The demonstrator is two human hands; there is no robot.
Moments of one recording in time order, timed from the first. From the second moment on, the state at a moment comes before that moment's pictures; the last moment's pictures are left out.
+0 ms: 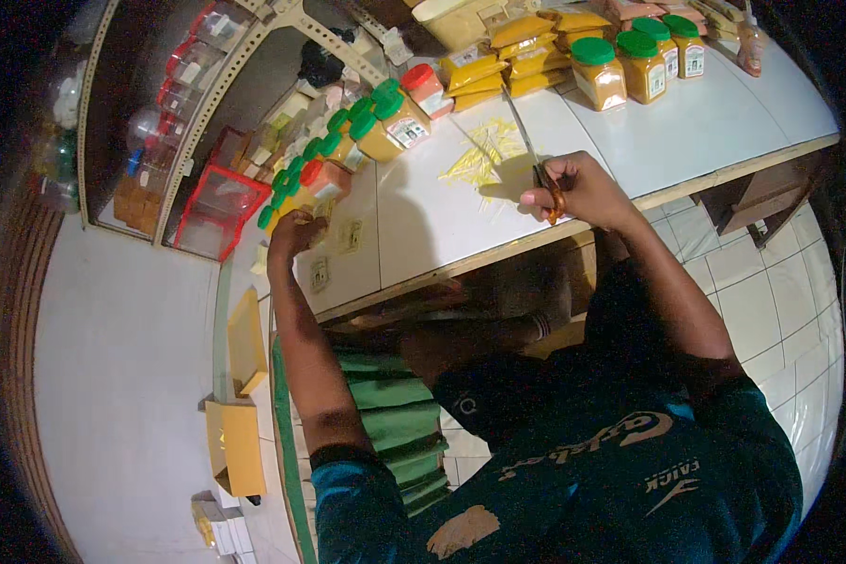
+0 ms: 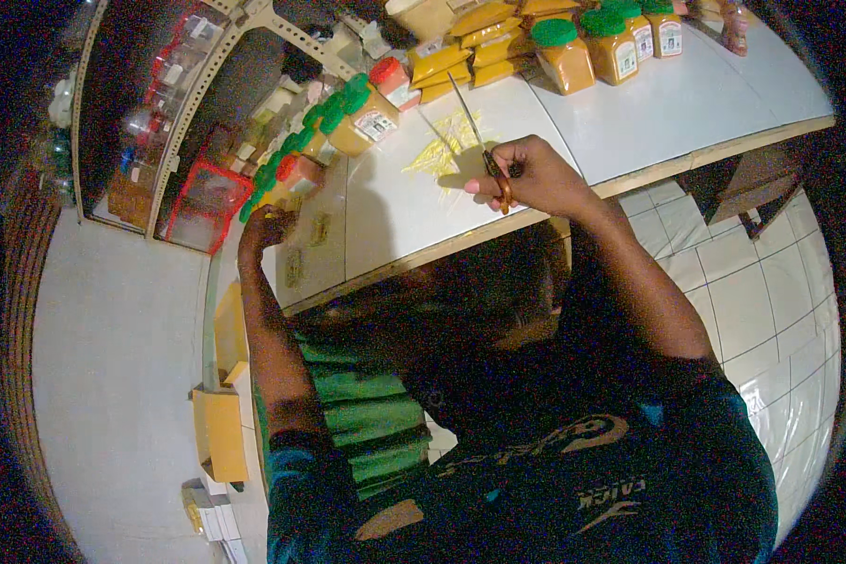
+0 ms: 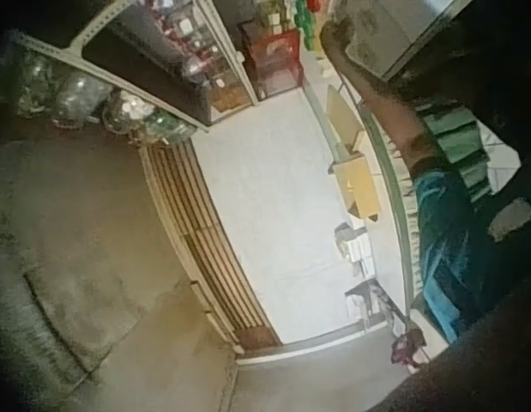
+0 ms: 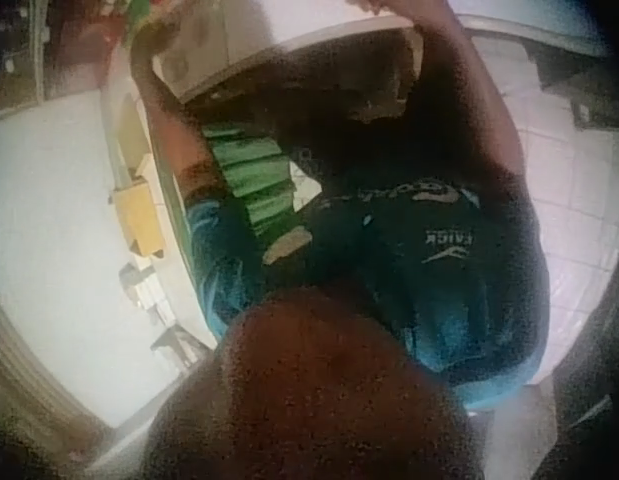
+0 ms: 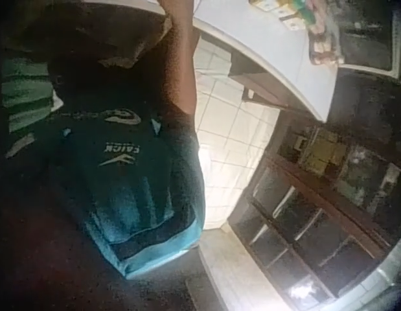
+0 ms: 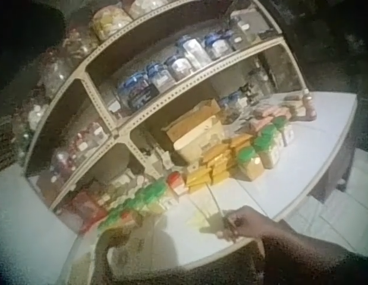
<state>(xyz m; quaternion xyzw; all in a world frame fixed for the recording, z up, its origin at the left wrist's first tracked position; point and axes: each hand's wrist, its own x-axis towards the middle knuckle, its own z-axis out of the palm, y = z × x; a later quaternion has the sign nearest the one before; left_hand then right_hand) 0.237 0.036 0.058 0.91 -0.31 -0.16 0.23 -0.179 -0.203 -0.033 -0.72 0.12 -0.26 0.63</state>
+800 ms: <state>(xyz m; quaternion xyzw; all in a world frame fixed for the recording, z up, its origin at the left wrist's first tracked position) 0.281 0.071 0.057 0.88 -0.30 -0.22 0.29 -0.164 -0.196 -0.036 -0.71 0.09 -0.28 0.64</state>
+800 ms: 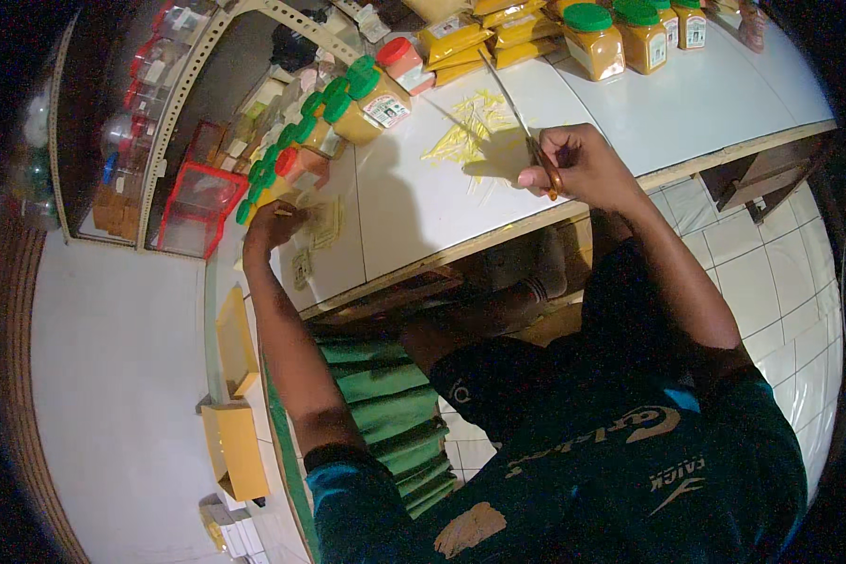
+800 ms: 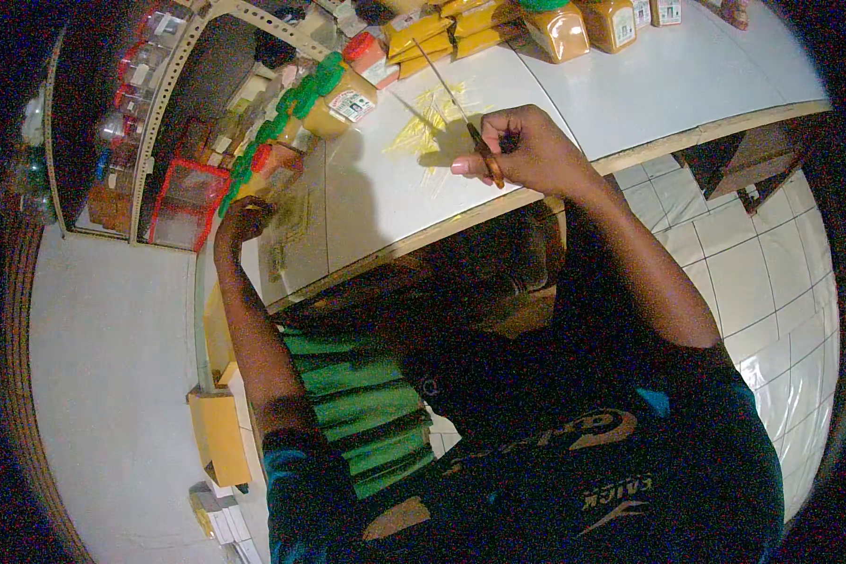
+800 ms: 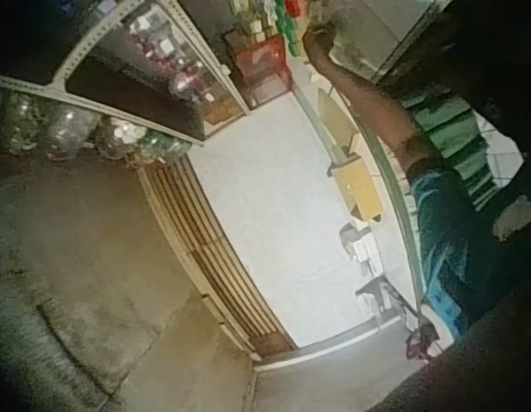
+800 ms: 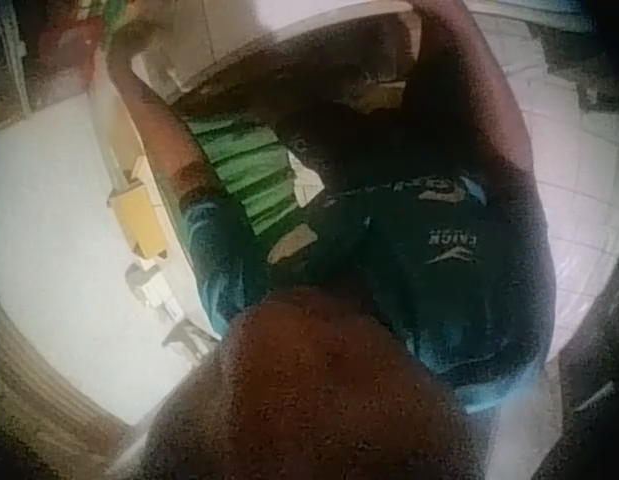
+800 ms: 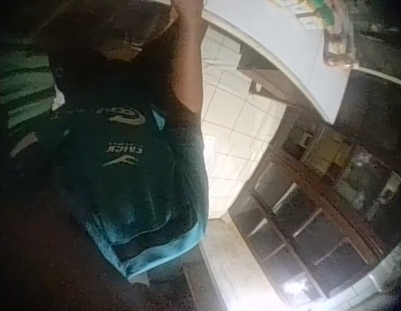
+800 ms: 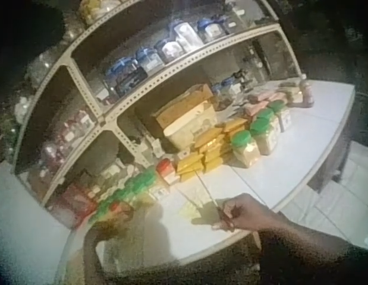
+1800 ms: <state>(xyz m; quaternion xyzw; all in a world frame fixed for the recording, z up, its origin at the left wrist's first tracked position) 0.206 0.090 0.043 0.77 -0.38 -0.01 0.52 -0.186 -0.177 -0.011 -0.68 0.14 -0.28 0.67</state>
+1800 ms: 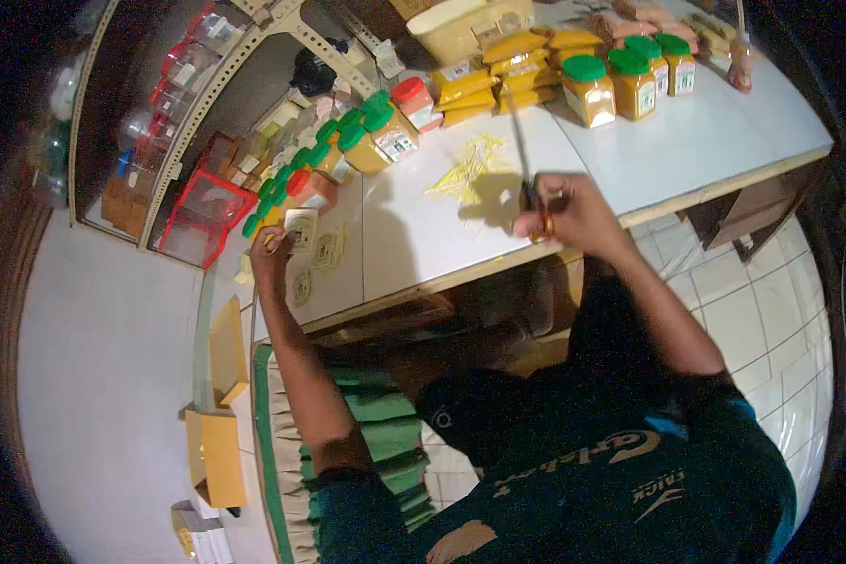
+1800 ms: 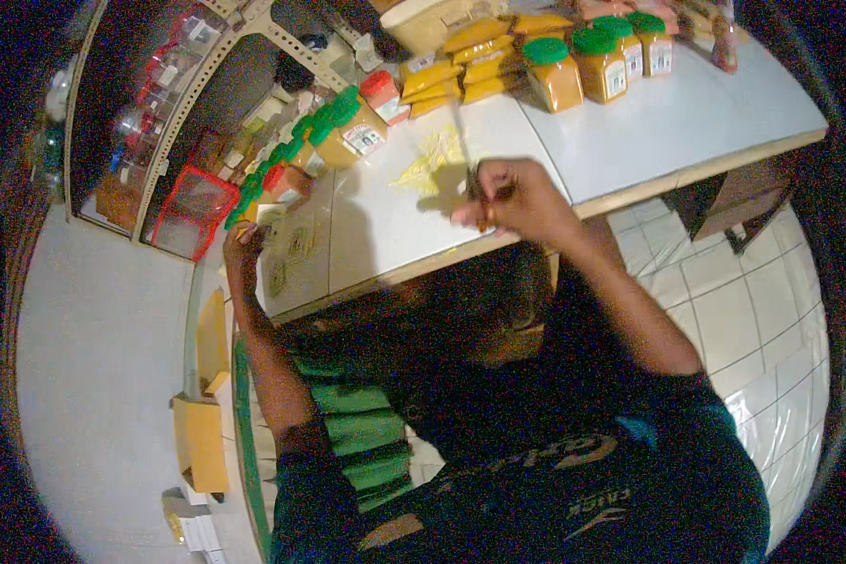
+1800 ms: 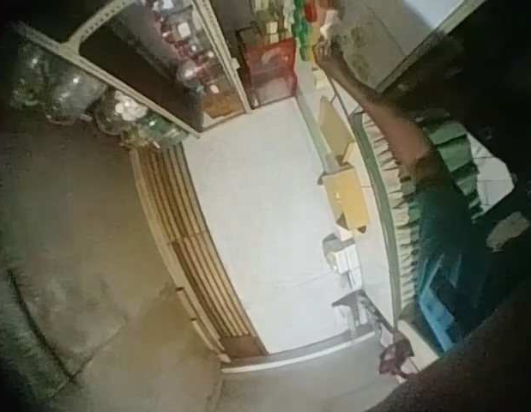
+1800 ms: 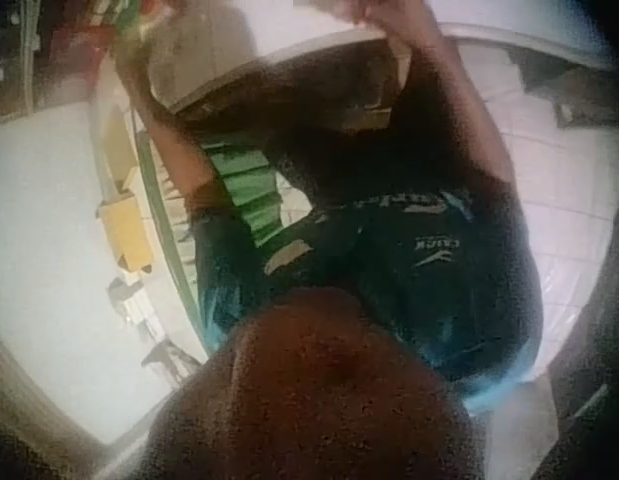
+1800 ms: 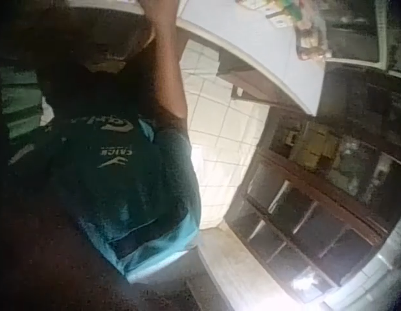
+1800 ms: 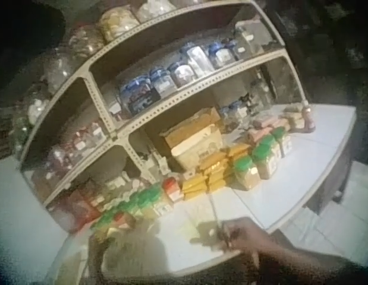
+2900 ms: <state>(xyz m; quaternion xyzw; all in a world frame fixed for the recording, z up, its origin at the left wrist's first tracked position) -0.037 -0.006 -0.038 0.51 -0.15 -0.21 0.82 -0.231 -0.128 -0.088 -0.77 0.14 -0.14 0.61</state>
